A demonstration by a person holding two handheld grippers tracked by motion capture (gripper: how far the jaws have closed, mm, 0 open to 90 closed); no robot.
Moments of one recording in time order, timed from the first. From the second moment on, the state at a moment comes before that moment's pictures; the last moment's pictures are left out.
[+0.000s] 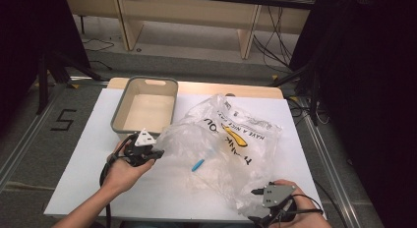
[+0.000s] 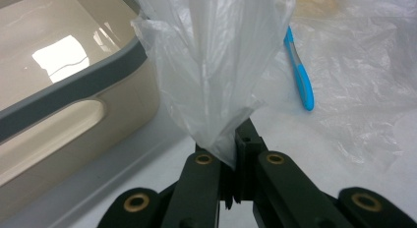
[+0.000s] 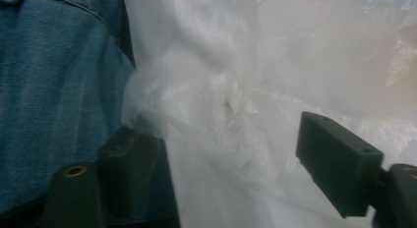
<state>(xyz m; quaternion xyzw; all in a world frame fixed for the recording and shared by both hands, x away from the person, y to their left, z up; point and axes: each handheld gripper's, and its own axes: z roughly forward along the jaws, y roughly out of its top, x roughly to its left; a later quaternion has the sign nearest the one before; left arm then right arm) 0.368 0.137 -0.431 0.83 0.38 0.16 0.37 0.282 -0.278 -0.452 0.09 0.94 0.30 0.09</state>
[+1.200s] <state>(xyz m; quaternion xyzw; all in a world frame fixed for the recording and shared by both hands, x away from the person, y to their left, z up) 0.365 0.150 -0.391 0.81 0.38 0.13 0.42 0.326 -0.289 -0.380 0.22 0.82 0.46 0.24</state>
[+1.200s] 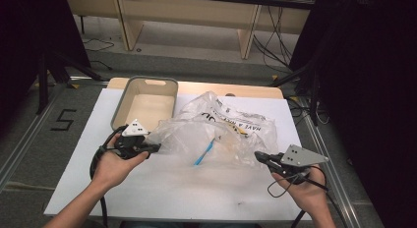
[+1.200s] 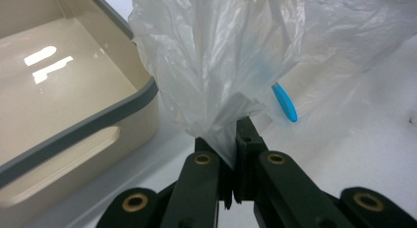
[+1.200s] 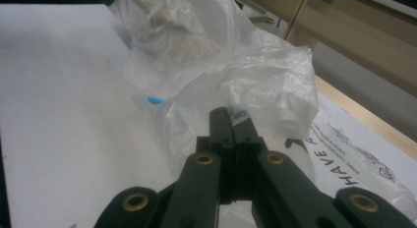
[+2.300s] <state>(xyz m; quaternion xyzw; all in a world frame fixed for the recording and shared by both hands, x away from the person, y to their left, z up) 0.361 0.127 -0.372 0.70 0.27 0.27 0.60 0.349 -0.280 -0.377 0.34 0.70 0.55 0.31</state>
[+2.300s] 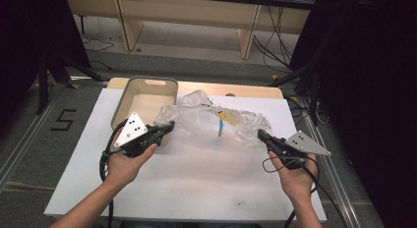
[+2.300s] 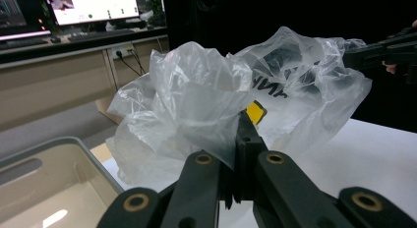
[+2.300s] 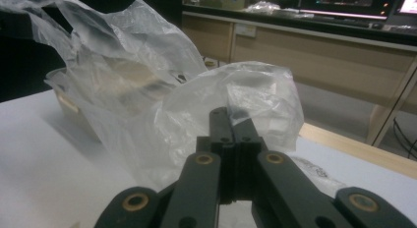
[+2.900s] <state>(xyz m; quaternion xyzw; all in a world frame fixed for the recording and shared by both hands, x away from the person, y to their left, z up) 0.346 0.127 -0.336 0.67 0.24 0.29 0.64 0.339 -0.280 -0.349 0.33 0.67 0.57 0.34</state>
